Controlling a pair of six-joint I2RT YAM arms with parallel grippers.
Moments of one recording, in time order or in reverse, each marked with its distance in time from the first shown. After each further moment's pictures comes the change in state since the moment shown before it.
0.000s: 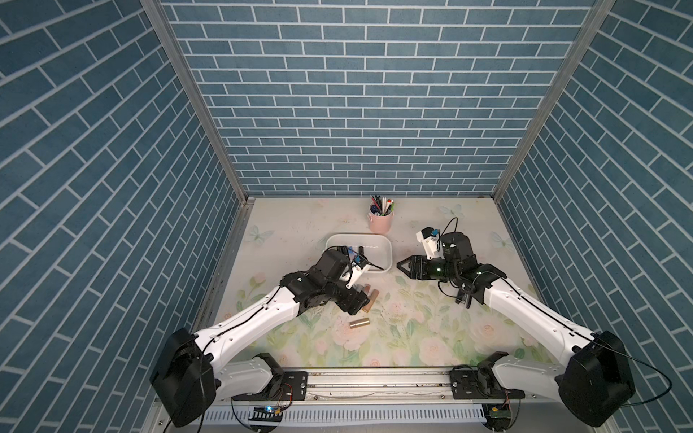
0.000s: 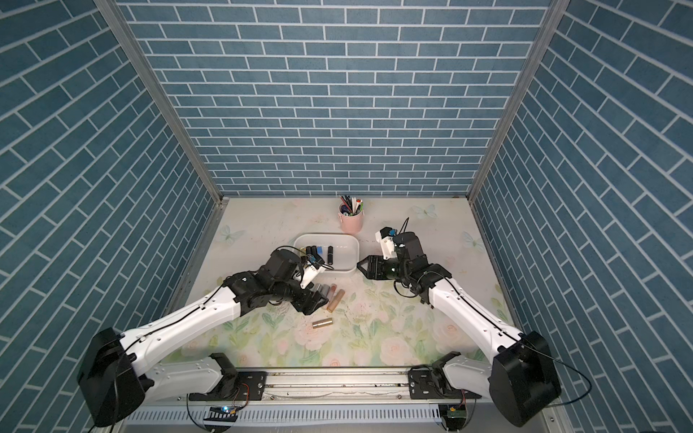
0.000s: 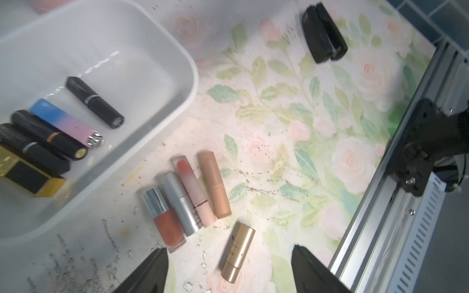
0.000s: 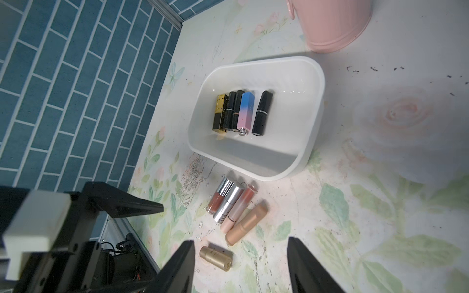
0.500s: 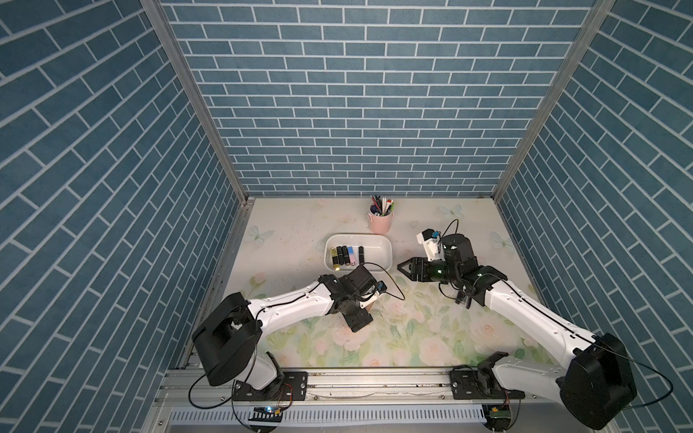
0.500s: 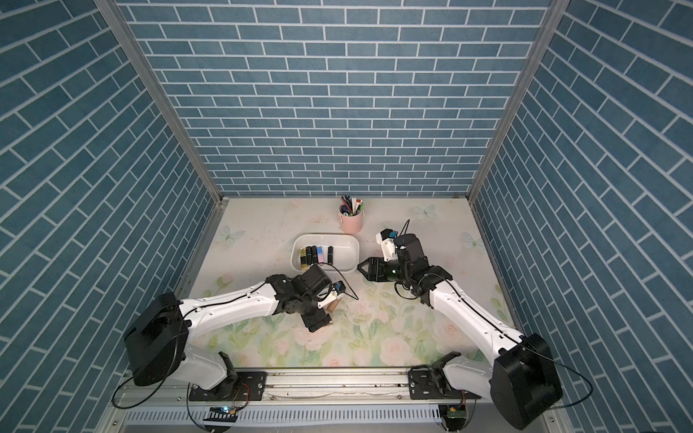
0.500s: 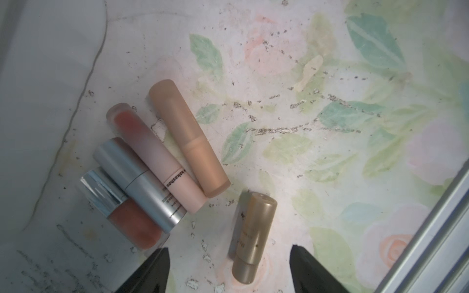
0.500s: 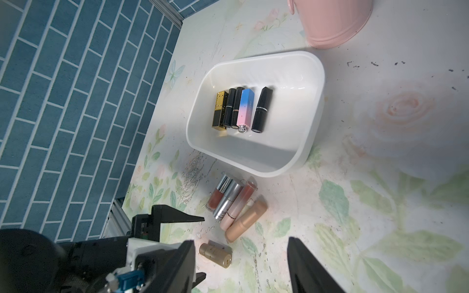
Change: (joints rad) left arm -0.138 0.272 0.054 -0.095 -0.181 0.164; right arm -0.002 -0.014 -0.012 0.000 0.000 0.000
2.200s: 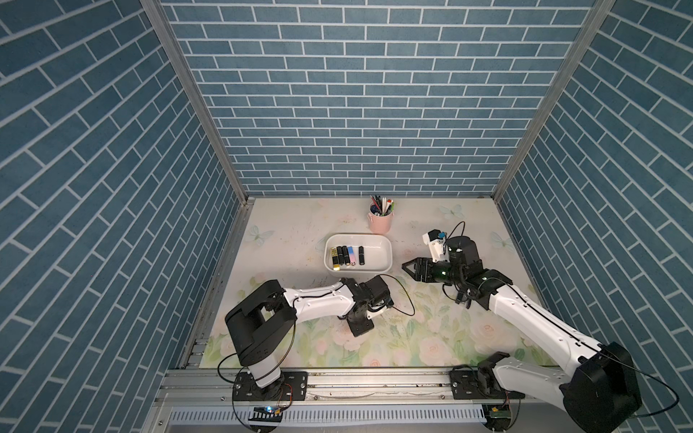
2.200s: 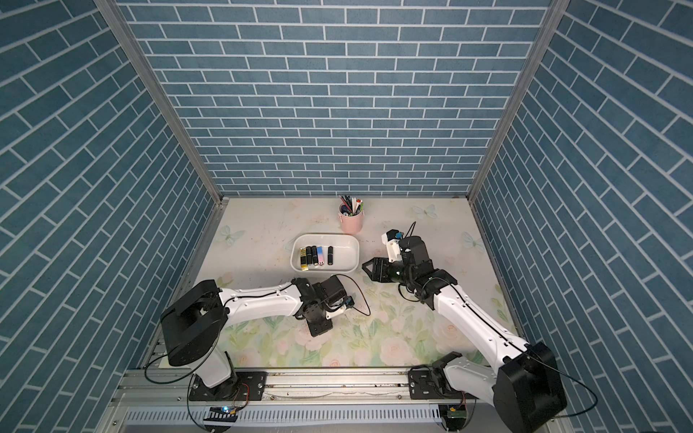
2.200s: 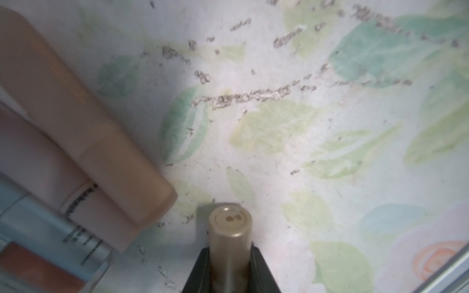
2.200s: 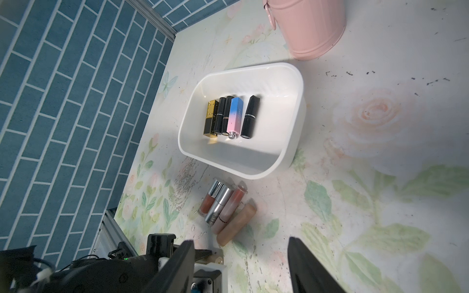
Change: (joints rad) left arm -0.077 0.162 0.072 -0.095 -0.024 0.003; right arm -0.036 -0.050 -0.036 0.008 0.027 0.002
